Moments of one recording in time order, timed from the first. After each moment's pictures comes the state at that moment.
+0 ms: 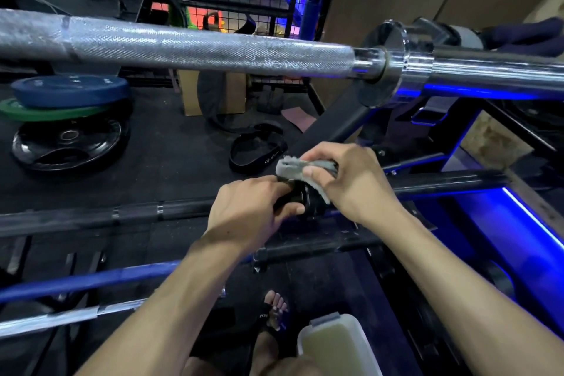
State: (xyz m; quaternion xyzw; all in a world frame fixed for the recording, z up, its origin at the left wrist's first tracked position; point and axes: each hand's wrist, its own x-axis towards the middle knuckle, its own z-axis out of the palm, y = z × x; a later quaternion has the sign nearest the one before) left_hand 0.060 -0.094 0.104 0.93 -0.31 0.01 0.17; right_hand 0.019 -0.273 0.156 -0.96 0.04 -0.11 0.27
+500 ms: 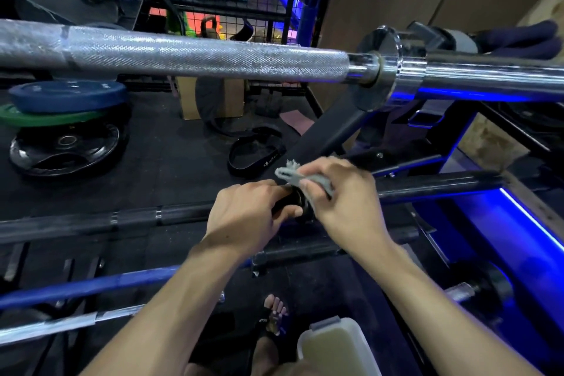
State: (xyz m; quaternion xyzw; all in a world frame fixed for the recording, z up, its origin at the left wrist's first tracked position) left_hand 0.060 -0.095 0.104 0.93 -0.31 0.02 0.18; right_hand 0.001 -0.259 0.135 -0.94 0.02 -0.23 0.25
